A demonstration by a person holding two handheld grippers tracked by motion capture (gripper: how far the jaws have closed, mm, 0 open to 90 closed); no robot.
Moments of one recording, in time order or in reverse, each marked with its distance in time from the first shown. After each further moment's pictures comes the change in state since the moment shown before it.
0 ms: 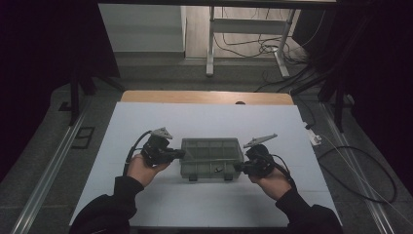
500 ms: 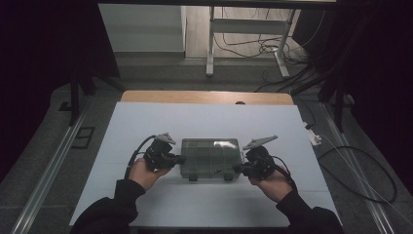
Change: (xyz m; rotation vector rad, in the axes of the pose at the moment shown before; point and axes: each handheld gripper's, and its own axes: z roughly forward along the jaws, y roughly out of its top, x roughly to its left) left arm -0.005 -0.008 0.012 0.069 0.000 0.004; right arm 0.008 -0.001 -0.006 -0.018 0.007 -0.044
